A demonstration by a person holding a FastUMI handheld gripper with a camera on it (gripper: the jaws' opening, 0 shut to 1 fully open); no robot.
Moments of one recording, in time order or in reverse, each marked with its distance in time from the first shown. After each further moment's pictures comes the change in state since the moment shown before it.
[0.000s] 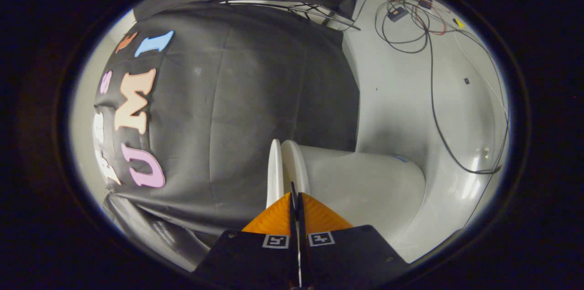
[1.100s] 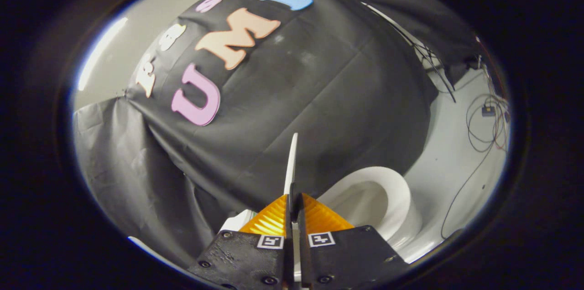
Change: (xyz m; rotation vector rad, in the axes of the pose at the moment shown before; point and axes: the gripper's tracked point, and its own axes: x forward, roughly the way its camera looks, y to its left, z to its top) arm -0.042 0.214 -0.072 -0.659 0.015 0.078
